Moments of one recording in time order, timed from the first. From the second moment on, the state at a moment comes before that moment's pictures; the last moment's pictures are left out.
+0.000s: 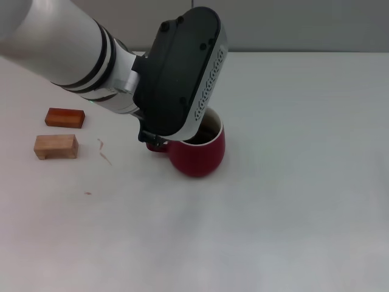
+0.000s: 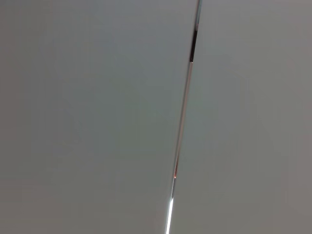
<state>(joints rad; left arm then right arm) -0.62 -2.08 1.69 1.66 2.64 1.51 -1.72 0.32 2.08 0.65 0.01 -1.80 -1.46 0.02</state>
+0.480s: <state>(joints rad) -0.63 -2.08 1.67 1.61 2.68 1.46 -1.73 0.32 2.08 0.65 0.01 -1.80 -1.46 0.02</state>
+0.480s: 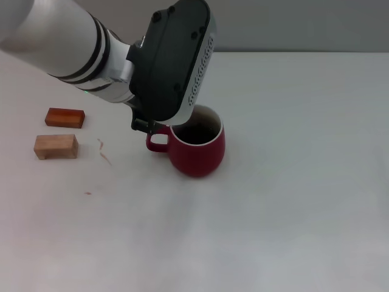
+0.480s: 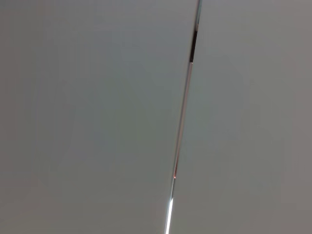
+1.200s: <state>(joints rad) -0.61 -2.07 1.64 1.69 2.68 1.61 -1.73 0.32 2.08 0.65 0.01 -1.79 -1.46 0.02</state>
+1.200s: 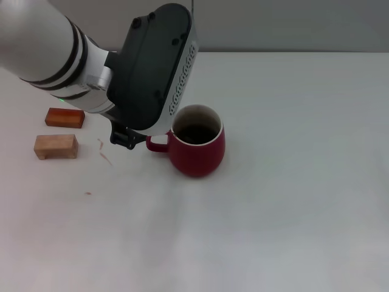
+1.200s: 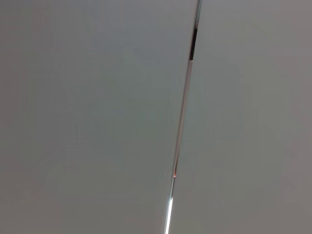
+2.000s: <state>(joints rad) -0.62 -2.08 1.70 1.58 2.56 1.42 -1.77 0.32 2.08 0.65 0.01 -1.79 -1.46 0.02</state>
